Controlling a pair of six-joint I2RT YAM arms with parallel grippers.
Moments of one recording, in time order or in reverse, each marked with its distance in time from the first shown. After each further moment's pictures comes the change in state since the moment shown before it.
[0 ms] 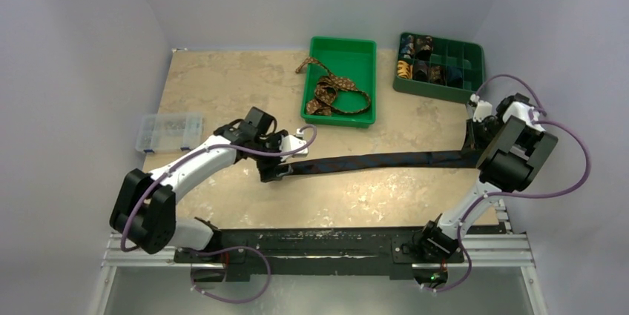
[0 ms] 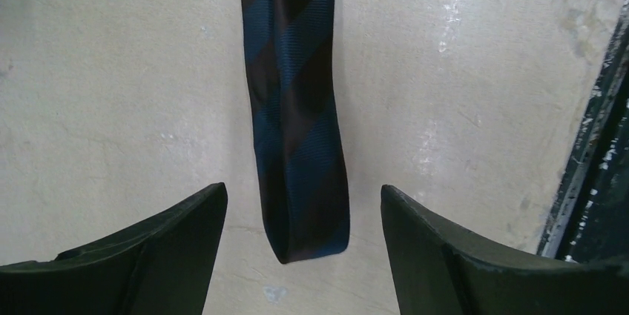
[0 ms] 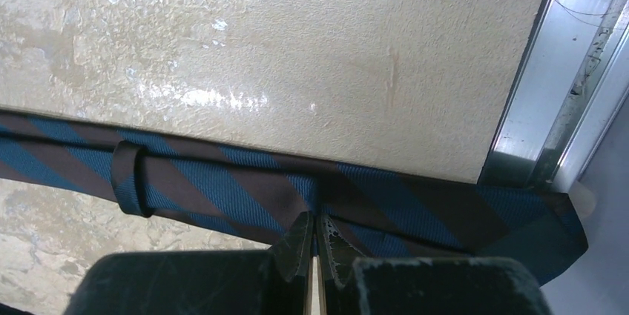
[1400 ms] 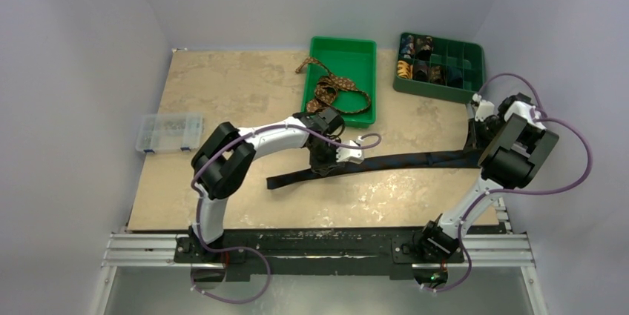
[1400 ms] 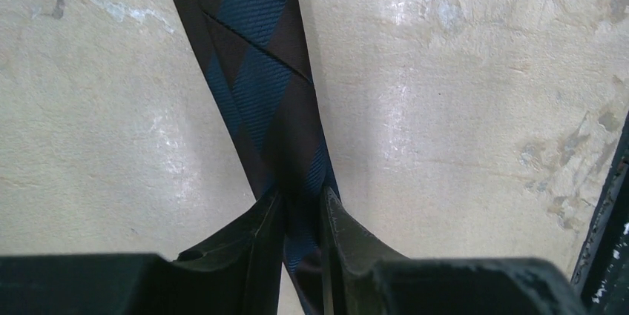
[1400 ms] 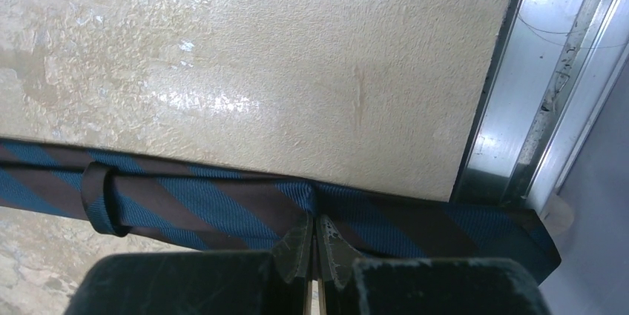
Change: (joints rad) left arm -0.320 0.632 0.516 -0.048 -0.068 -0.096; right arm -0.011 0.050 0.040 0.018 0.011 0.003
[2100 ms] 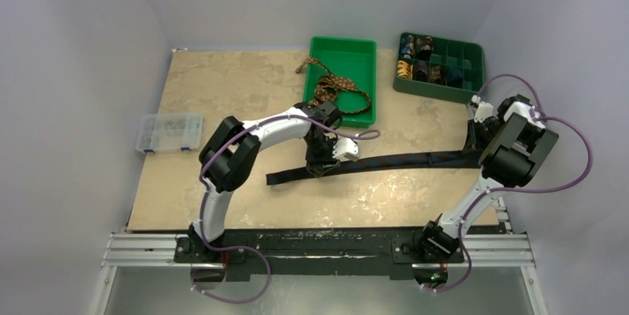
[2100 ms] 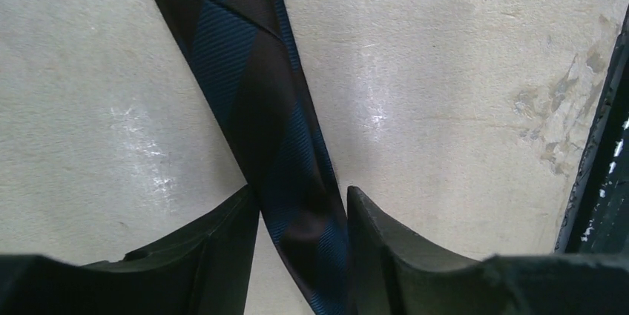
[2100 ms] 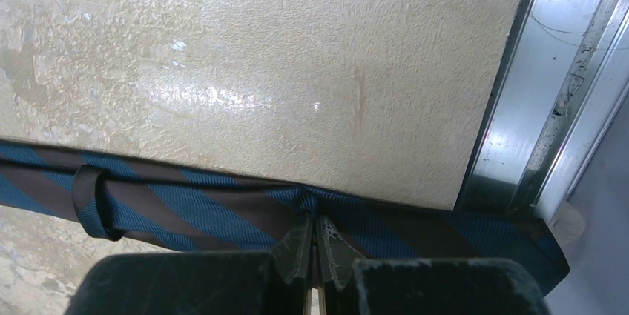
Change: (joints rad) left arm 0.066 0.090 0.147 -0.219 0.083 0.135; right arm -0.002 0.024 0.001 -0.002 0.000 -0.005
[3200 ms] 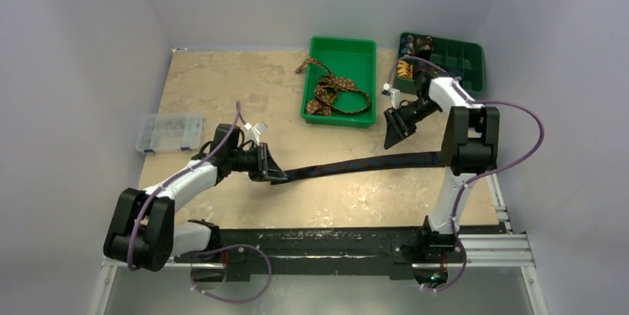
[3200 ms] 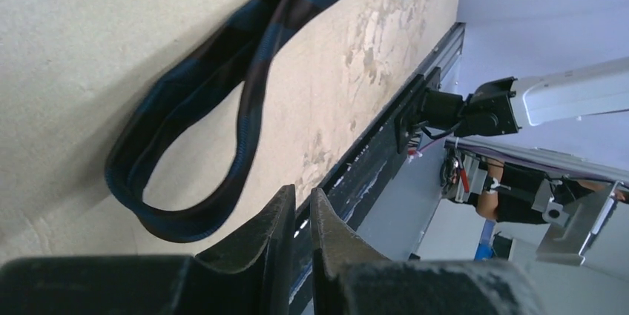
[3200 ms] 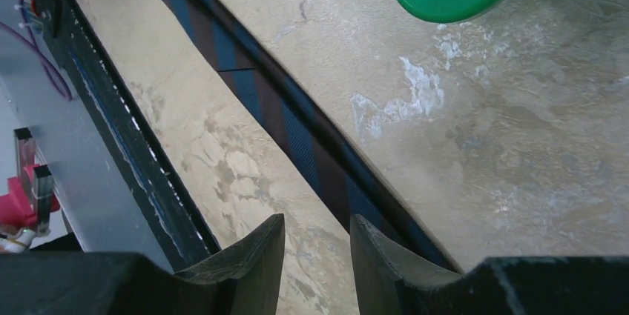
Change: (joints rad) left arm 0.516 -0.846 -1.040 0.758 0.416 -1.401; right arm 0.604 -0.027 0.085 -0.343 -0.378 -0.101
